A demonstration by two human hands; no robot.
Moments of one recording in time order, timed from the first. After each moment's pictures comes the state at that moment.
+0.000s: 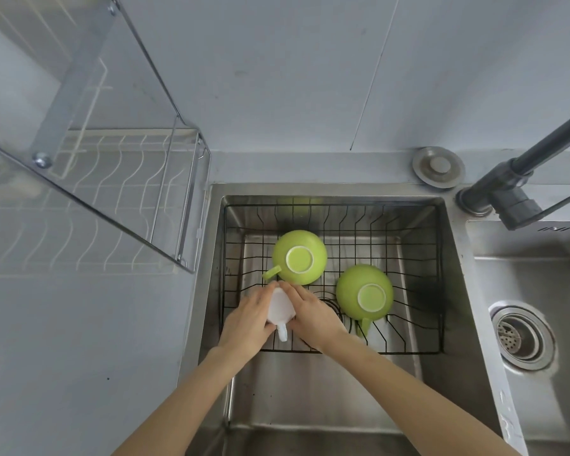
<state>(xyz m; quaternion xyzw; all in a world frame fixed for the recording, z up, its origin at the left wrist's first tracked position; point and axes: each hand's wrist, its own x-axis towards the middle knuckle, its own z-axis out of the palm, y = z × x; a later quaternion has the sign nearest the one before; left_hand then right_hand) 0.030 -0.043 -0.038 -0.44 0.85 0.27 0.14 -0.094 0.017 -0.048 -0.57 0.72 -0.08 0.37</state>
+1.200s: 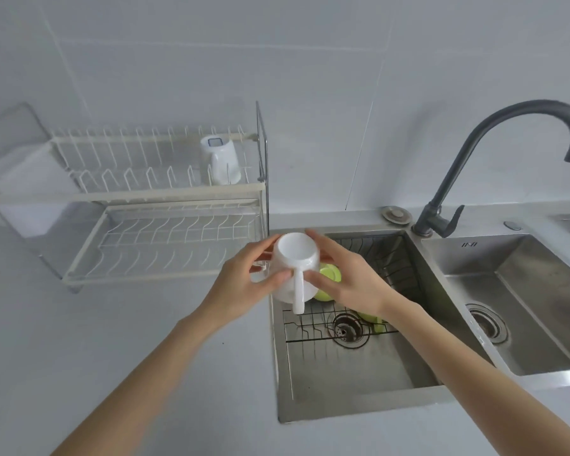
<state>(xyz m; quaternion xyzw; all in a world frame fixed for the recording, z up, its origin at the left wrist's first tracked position) 0.199 -0.033 0.175 -0.24 0.83 0.43 -0.25 0.049 0.081 0.194 -0.57 0.71 -0.34 0.21</state>
